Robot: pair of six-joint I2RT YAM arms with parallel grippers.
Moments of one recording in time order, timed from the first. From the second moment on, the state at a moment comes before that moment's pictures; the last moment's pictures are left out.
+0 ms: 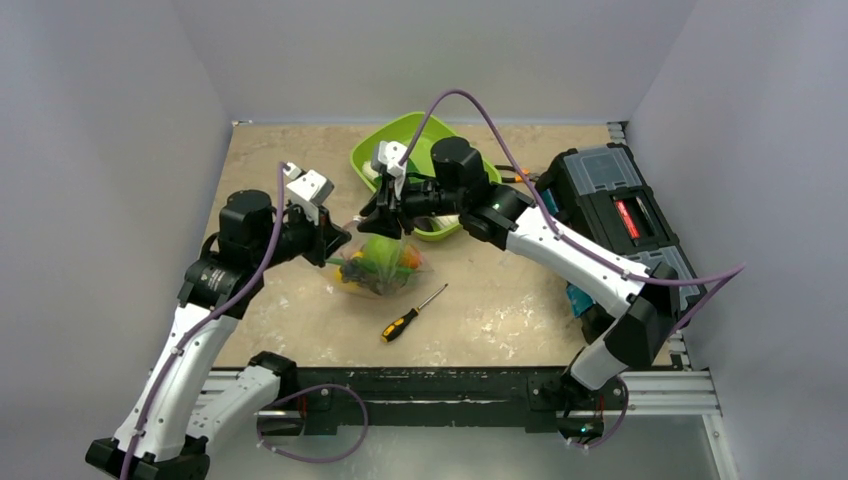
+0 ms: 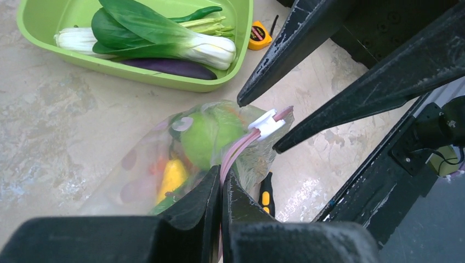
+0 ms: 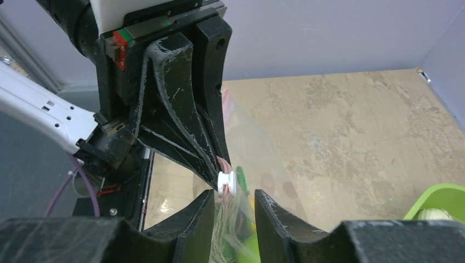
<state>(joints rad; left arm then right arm) -0.32 0.82 1.05 -0.66 0.41 -0.01 0.86 1.57 1.52 -0.19 -0.62 -0.13</state>
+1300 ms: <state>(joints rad) -0.31 0.82 1.05 -0.66 0.47 -0.05 0.91 1.60 1.69 -0.41 -0.56 -0.29</state>
